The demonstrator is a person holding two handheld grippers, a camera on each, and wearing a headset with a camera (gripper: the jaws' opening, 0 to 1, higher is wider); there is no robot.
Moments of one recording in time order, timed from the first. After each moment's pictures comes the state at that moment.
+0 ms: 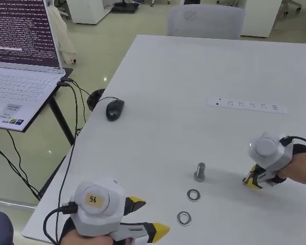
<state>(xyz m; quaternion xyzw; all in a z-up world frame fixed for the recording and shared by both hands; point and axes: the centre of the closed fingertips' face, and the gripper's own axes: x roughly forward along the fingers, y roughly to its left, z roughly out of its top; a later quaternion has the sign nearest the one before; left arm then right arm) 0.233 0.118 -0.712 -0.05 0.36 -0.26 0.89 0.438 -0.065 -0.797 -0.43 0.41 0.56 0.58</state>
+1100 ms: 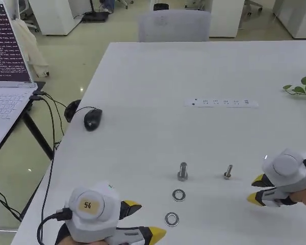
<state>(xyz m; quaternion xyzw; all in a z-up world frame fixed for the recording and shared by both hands) 0.240 0.100 -0.708 -0.02 0.36 -0.30 0.88 0.387 -0.108 -0.777 -0.33 0.39 0.51 0.69</state>
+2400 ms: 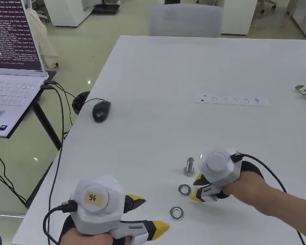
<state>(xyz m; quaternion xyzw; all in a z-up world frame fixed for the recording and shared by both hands) 0.234 0.105 -0.710 -0.04 0.36 -0.29 0.89 0.354 0.058 -0.806 -0.34 0.36 0.62 0.61</state>
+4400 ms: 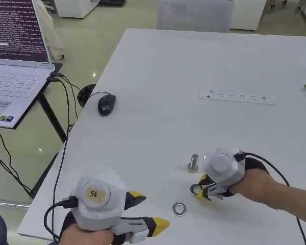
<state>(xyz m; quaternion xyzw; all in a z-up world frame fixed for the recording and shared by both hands) 0.229 0.111 -0.711 -0.05 0.36 -0.28 0.89 0.355 0.034 -0.815 -0.37 0.35 0.63 0.58</state>
